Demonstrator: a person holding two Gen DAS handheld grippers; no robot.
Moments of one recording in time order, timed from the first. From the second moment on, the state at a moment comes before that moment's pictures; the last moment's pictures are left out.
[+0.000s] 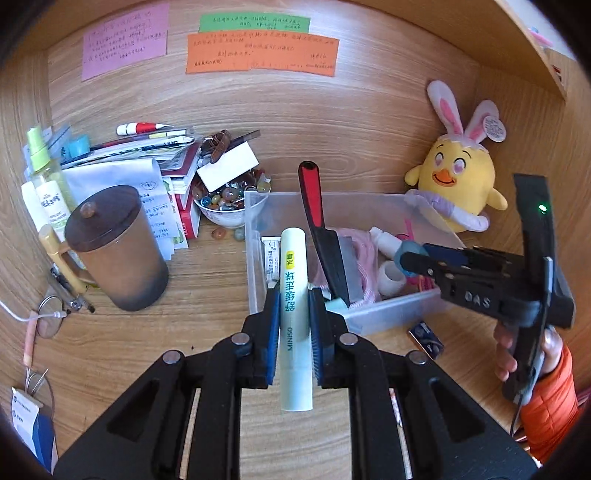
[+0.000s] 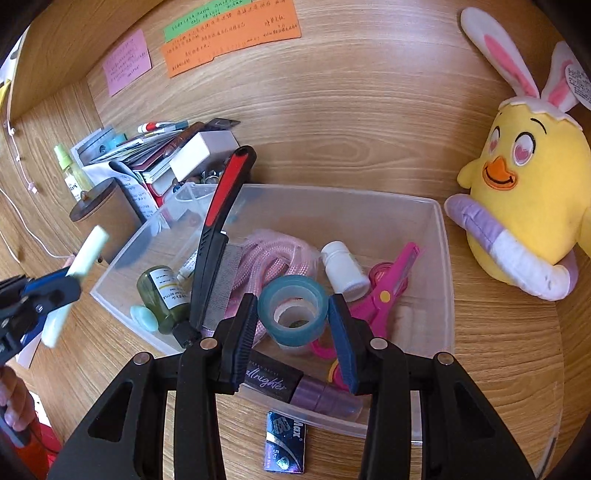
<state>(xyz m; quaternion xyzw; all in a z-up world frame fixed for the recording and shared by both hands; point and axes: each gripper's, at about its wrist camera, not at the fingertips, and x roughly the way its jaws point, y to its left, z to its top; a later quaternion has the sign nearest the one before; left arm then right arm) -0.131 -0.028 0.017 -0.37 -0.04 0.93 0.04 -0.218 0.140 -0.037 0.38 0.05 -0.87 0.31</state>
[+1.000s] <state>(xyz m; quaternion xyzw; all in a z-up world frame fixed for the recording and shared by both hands) -0.111 0.004 0.032 -0.34 0.02 0.94 0.05 -0.147 0.156 -0.002 0.31 0.09 -0.88 0.34</state>
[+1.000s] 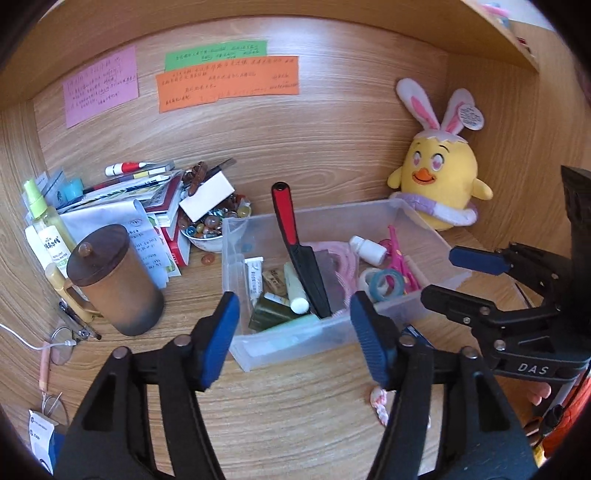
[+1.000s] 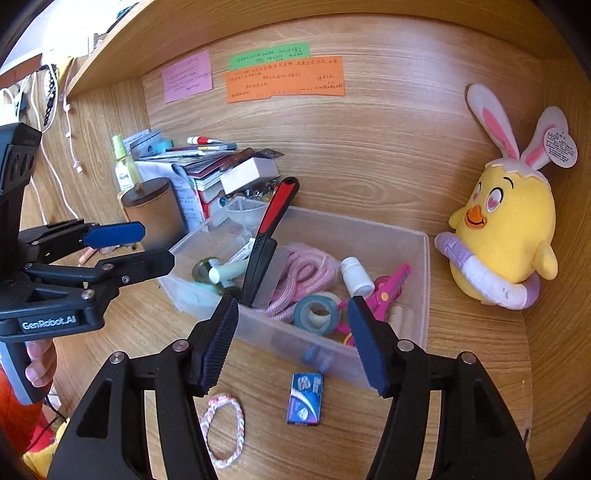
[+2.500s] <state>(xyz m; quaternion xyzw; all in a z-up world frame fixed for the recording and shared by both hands) -0.102 0.069 -0.067 -0.48 0.06 0.86 0.15 -0.129 0.177 -0.058 0.38 0.10 -0.86 0.33</state>
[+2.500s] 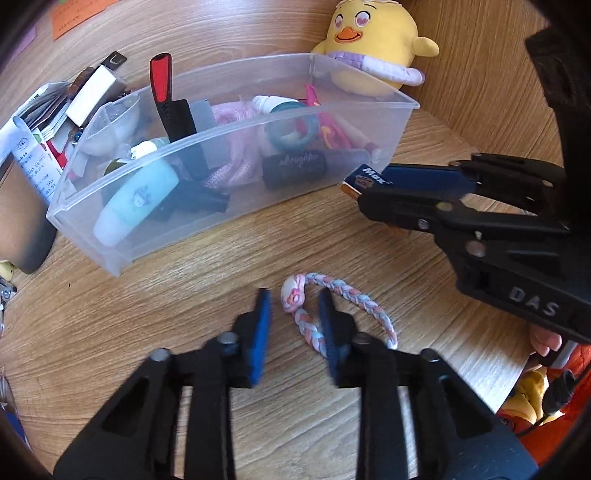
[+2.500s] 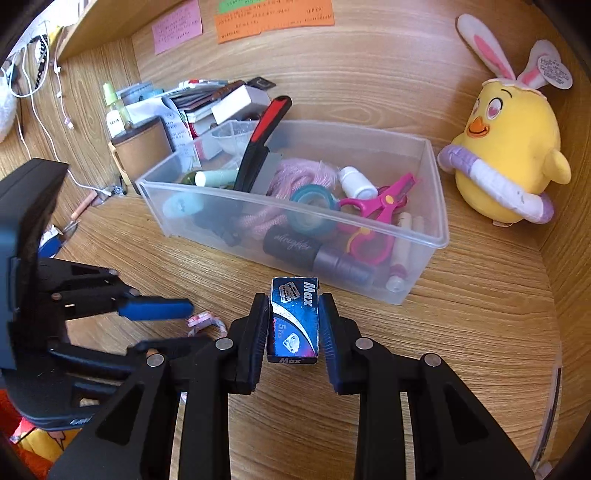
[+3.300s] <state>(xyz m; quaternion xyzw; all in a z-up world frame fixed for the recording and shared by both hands) -0.105 0.011 0.016 -0.37 -0.03 0.92 0.09 -0.120 0.182 0.007 0.28 0.06 -0.90 0.33</state>
